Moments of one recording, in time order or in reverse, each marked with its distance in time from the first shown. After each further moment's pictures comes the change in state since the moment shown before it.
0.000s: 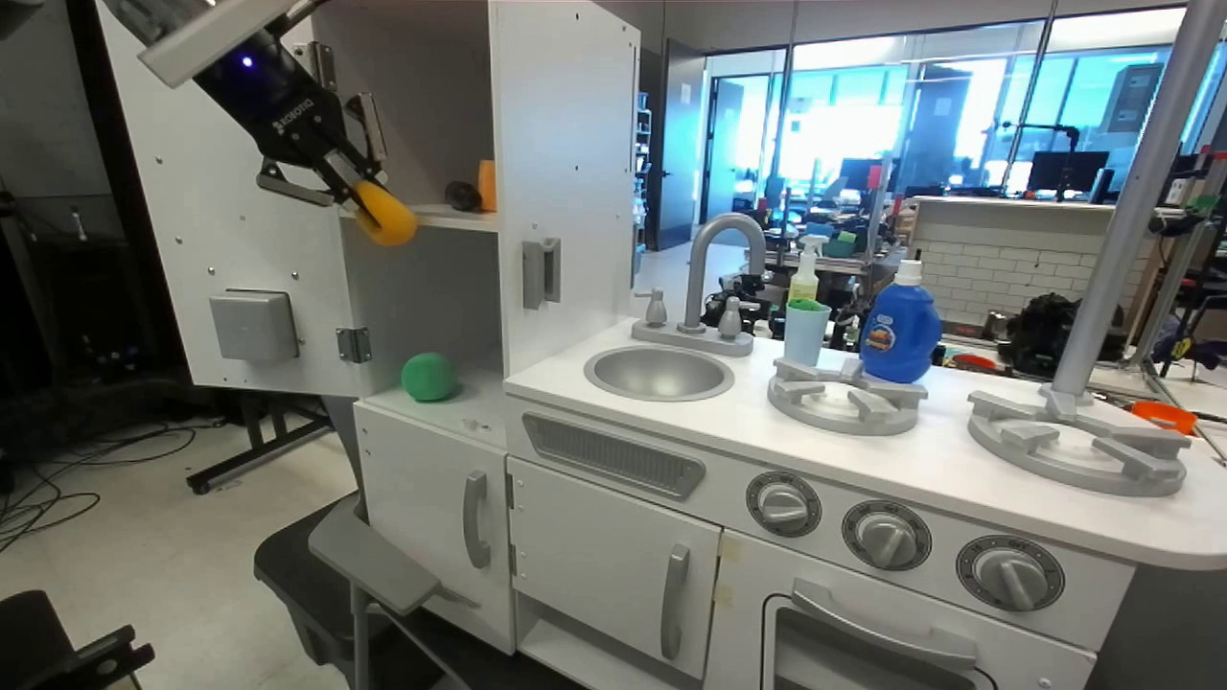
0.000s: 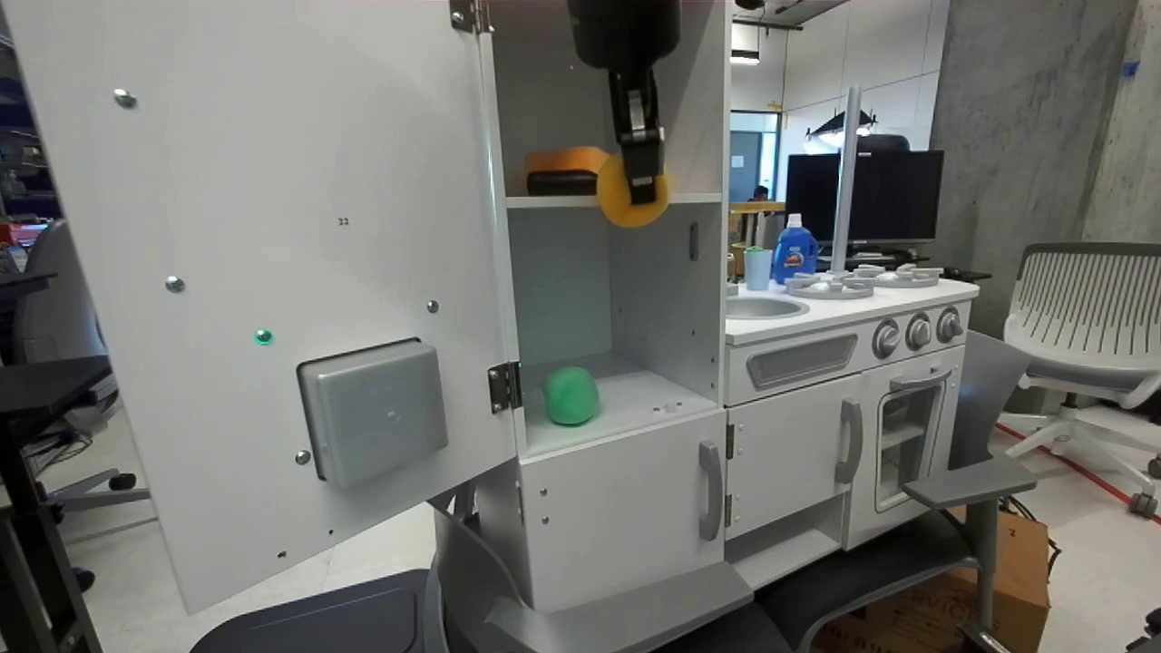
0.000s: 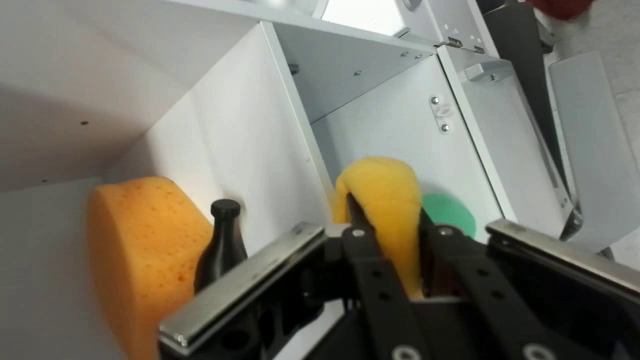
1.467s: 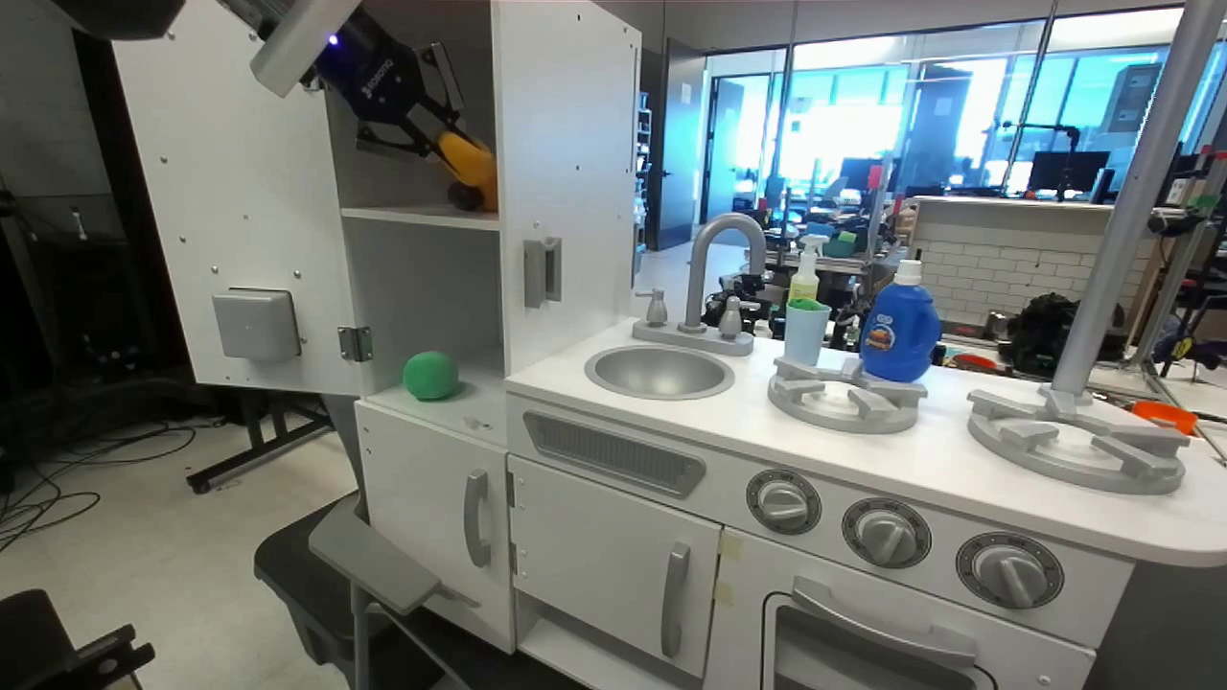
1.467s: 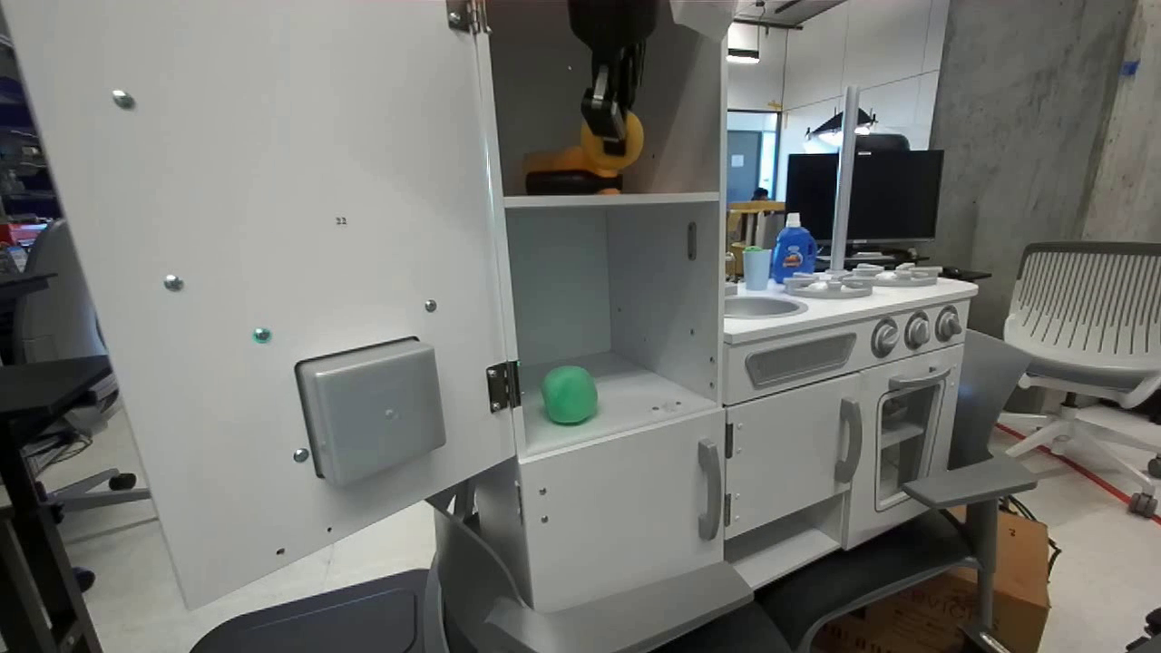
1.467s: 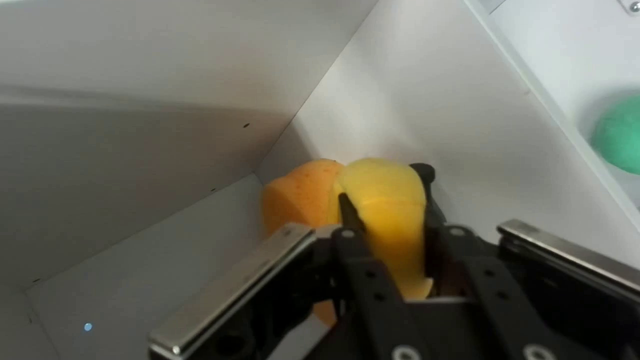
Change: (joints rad) arm -0.047 0.101 -0.035 0.191 -0.189 0.100 0.350
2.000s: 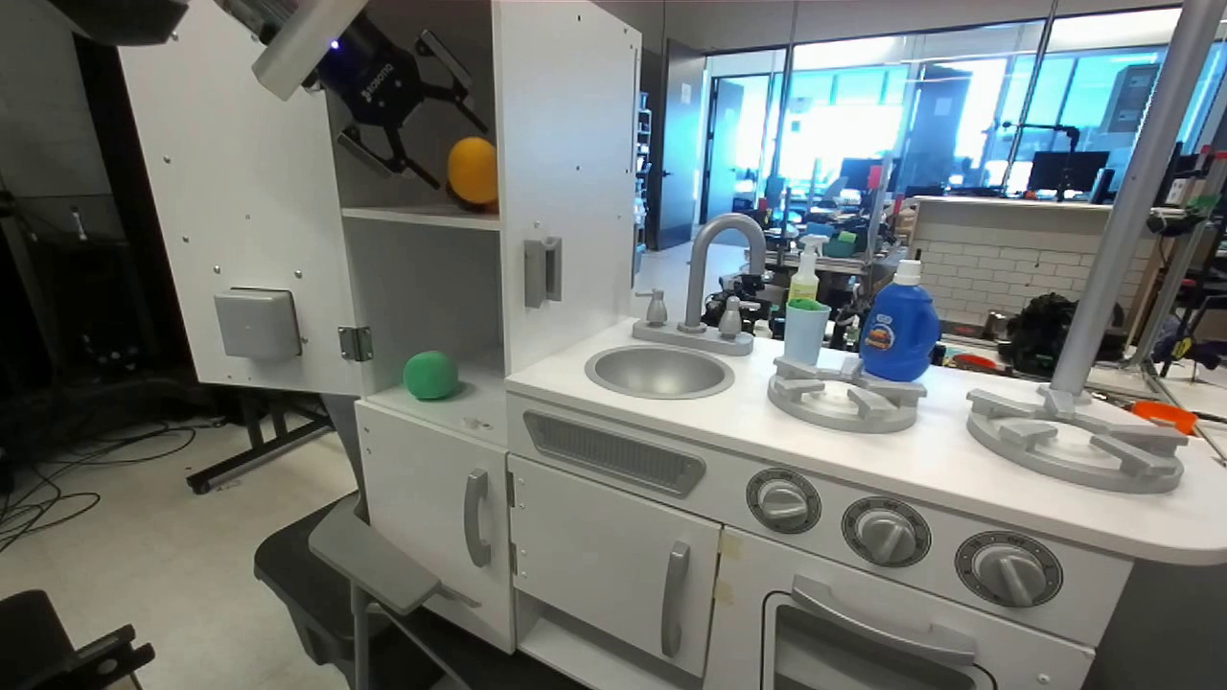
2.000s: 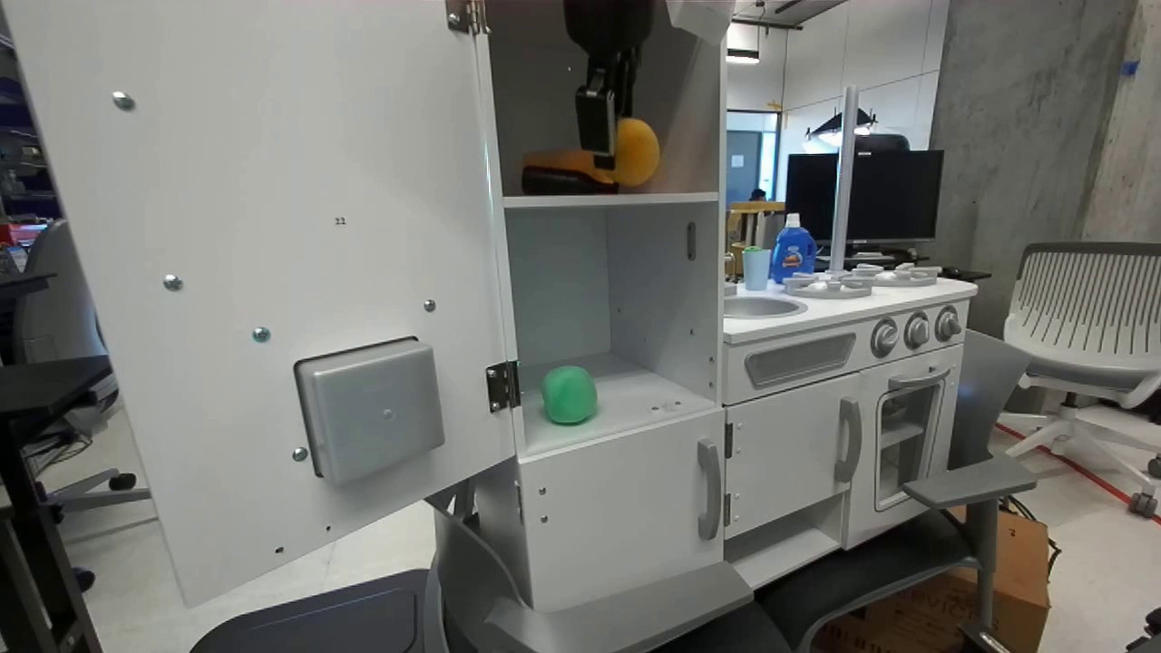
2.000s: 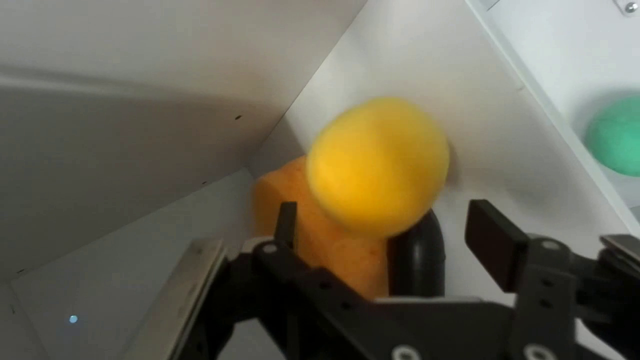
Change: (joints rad) arm 0.002 0.008 0.000 0.004 0.006 0.009 -0.029
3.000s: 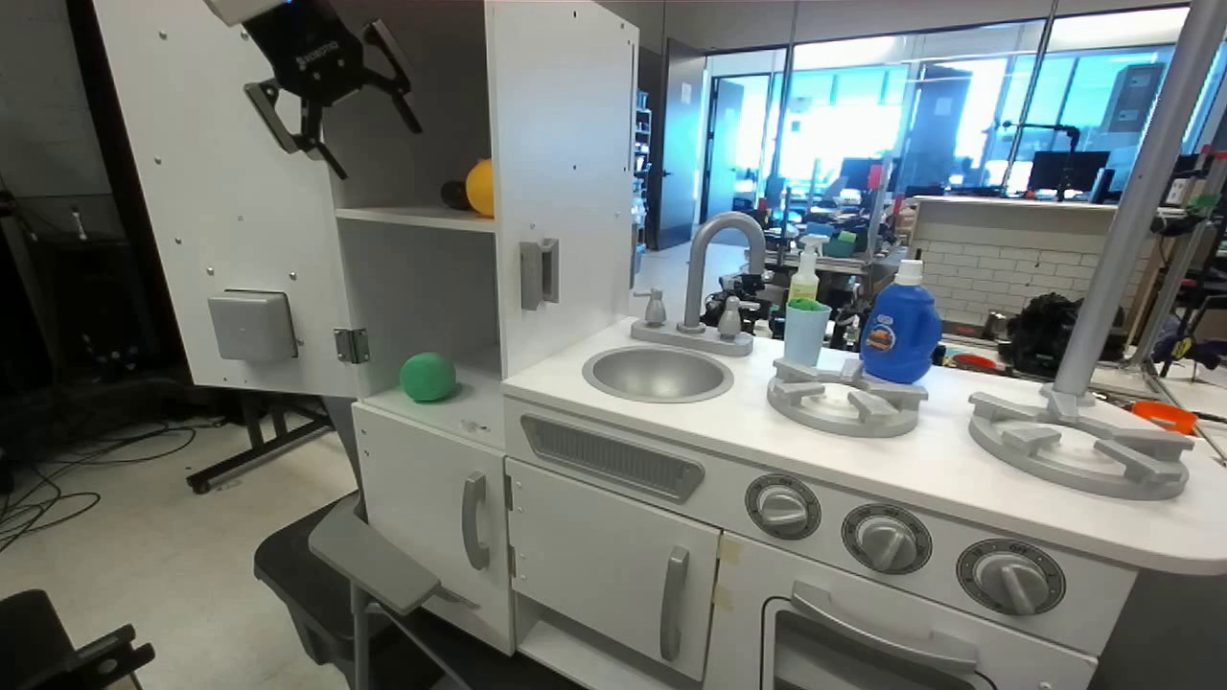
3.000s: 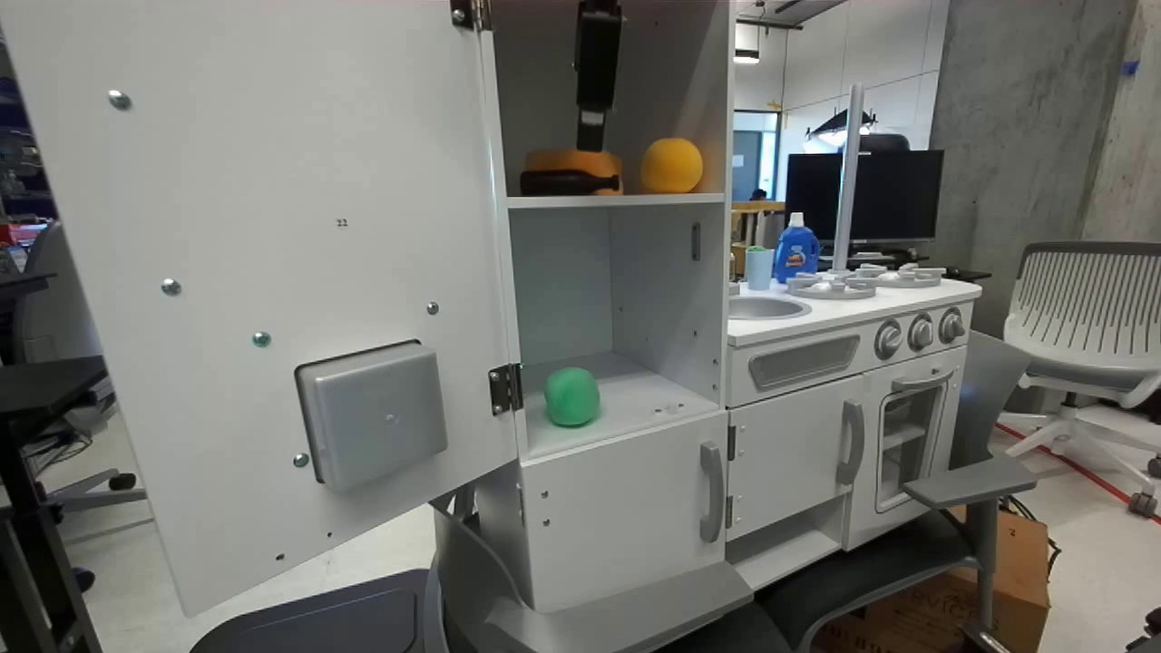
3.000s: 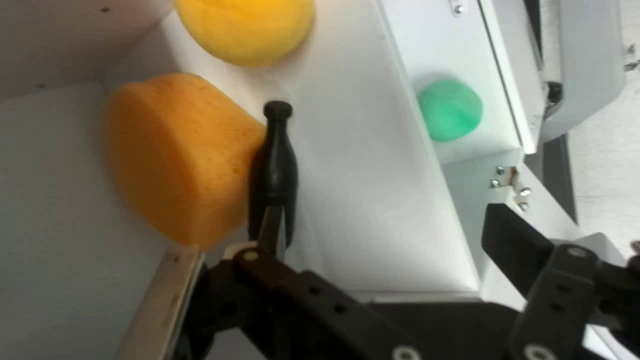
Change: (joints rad) arm -0.134 -0.112 0.169 -0.111 0.560 0.055 -0.693
